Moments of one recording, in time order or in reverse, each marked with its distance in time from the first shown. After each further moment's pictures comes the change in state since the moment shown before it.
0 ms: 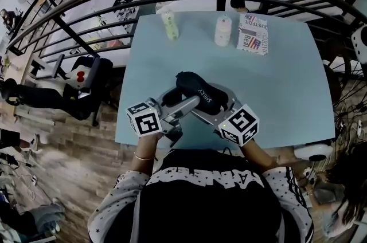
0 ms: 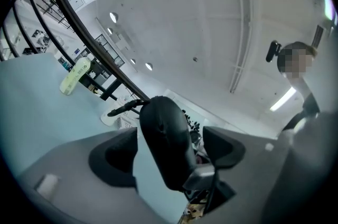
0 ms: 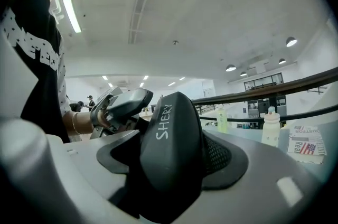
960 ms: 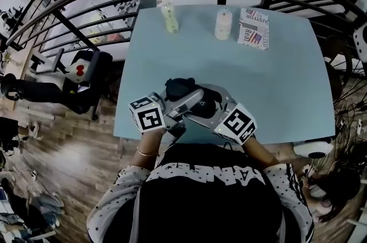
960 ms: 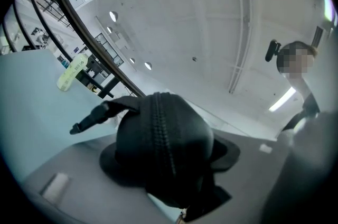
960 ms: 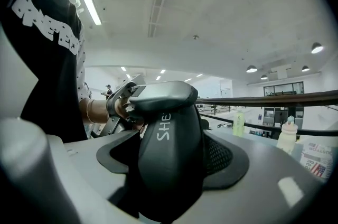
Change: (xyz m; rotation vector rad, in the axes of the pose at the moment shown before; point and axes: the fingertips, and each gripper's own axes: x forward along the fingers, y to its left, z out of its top) left arm 0.011 -0.008 -0.006 -0.004 0.000 -0.017; right arm 0.004 0.036 -0.011 -0.148 0.057 0.155
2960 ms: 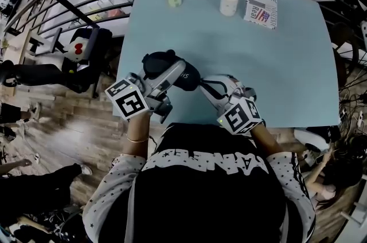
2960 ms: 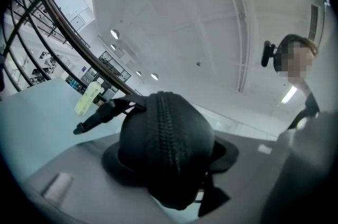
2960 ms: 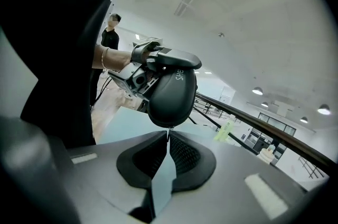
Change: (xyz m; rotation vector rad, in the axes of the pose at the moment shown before) left arm -0.042 0.020 0.041 0.086 -0.090 0.149; right arm -0.008 -0.010 -0.052 -0.391 0.190 -0.086
